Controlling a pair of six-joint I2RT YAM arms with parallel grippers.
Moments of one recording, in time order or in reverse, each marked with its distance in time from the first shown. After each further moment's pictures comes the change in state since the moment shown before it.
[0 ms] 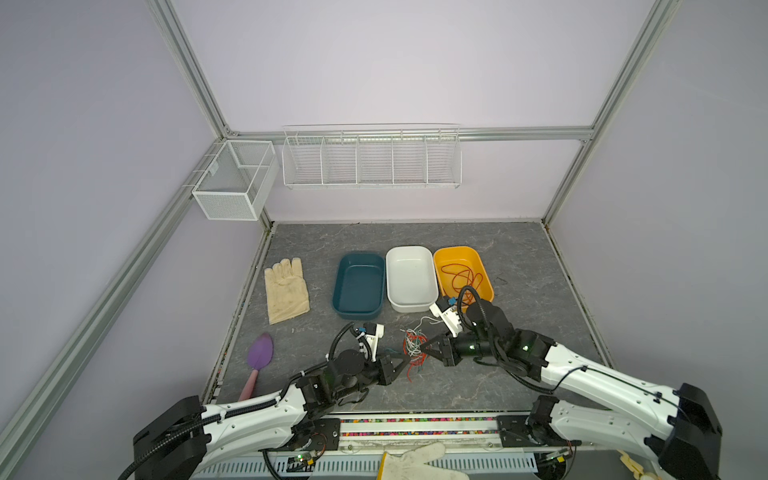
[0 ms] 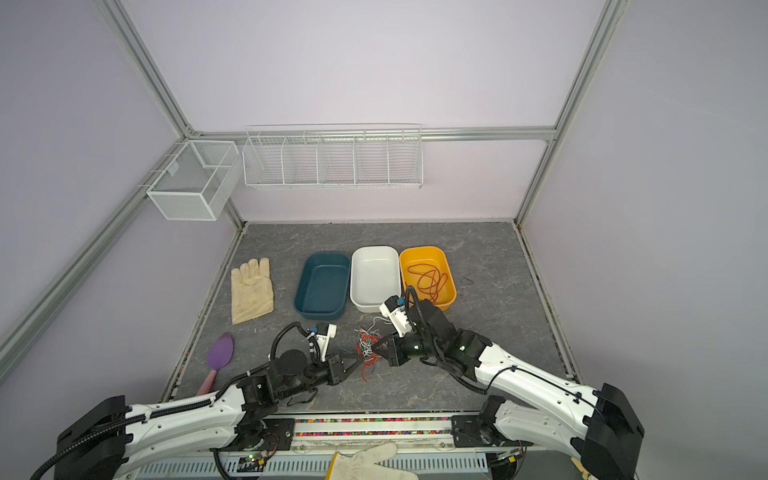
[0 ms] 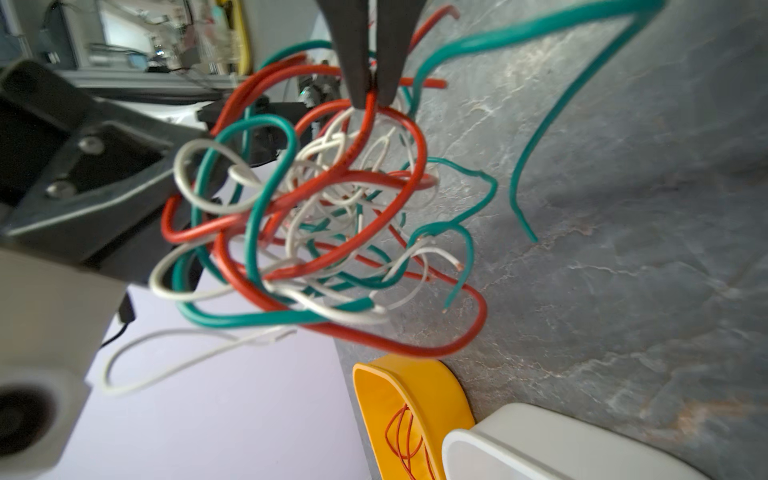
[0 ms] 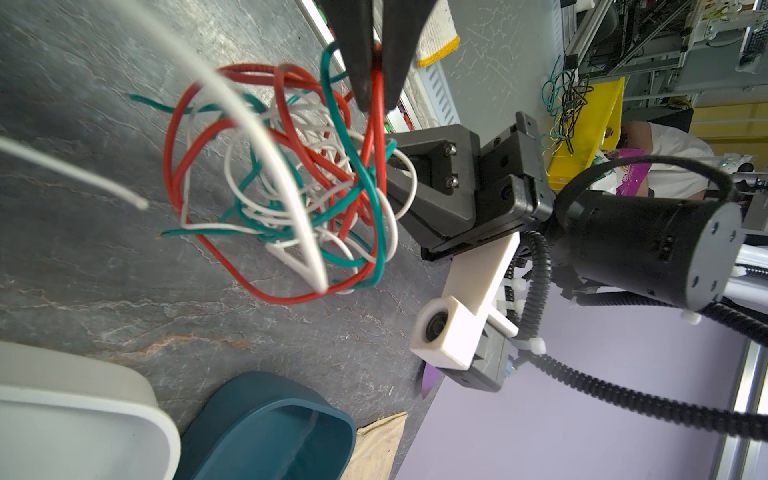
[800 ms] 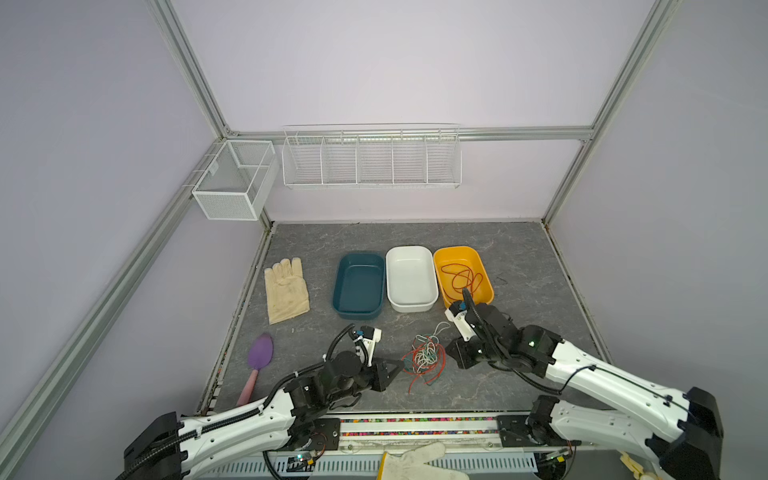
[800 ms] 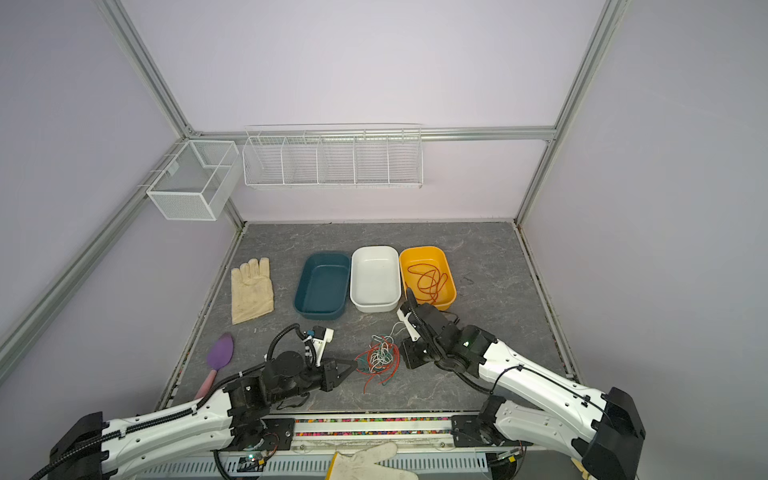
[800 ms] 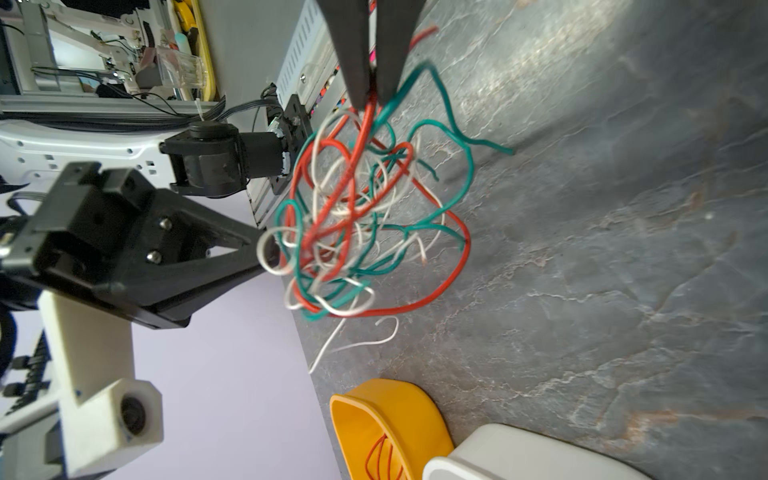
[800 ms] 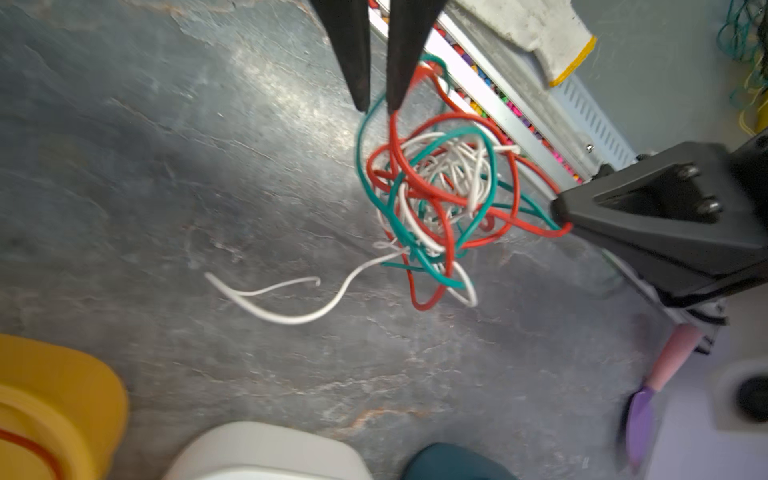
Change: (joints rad) left arm -0.006 -0.201 0.032 -0.347 -0.008 0.081; right arm -0.024 -0.012 0.085 -0.454 0.346 -0.114
